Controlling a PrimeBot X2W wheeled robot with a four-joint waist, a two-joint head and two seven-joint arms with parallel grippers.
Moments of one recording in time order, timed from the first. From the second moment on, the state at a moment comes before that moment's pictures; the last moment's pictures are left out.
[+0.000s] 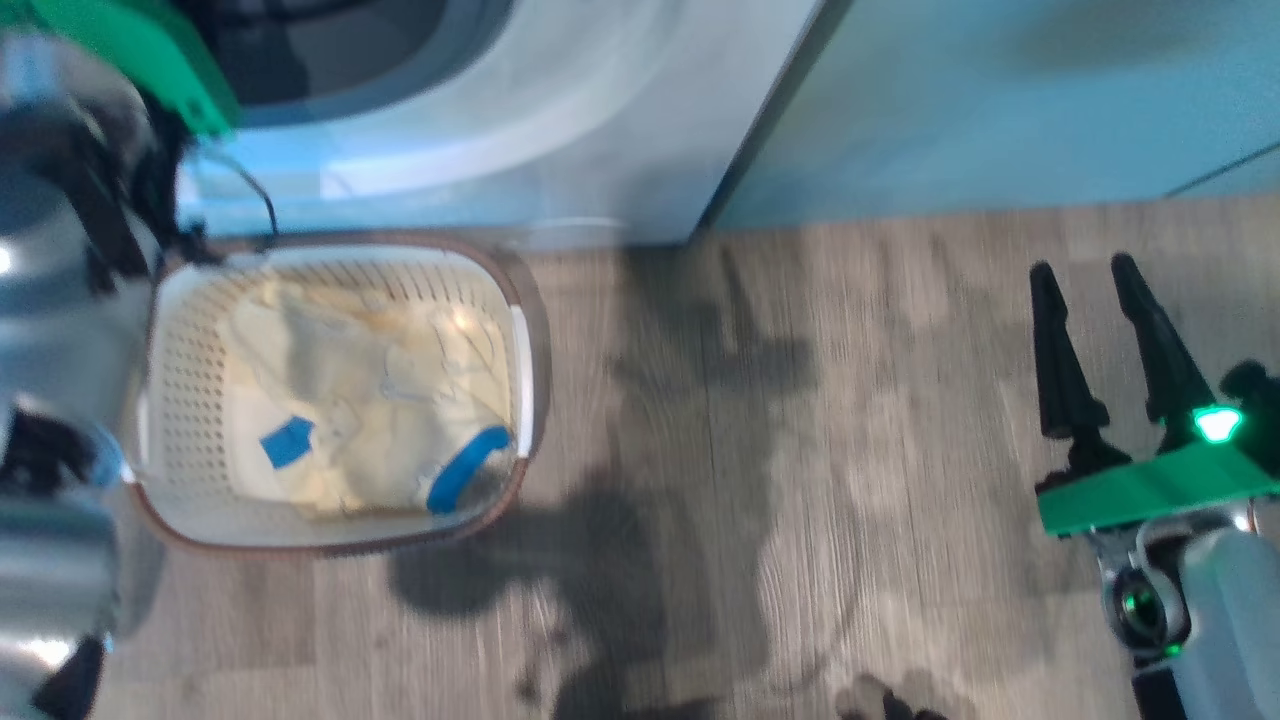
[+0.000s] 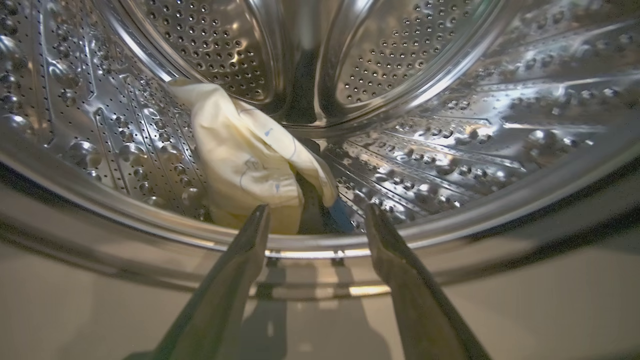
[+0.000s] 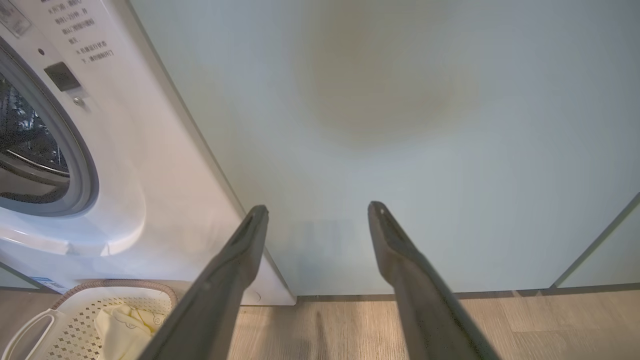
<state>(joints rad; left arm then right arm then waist) -1.25 0.31 -0.29 1.21 -0.46 -0.13 -0.23 -0.31 -0.09 0.14 0.18 0.33 0.13 -0.26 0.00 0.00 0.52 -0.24</state>
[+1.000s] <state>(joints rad) -0.34 0.31 -0.09 0.56 -0.50 -0.13 -0.25 -0.03 -0.09 0.04 0.19 0.32 0.13 -0.26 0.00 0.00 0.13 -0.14</state>
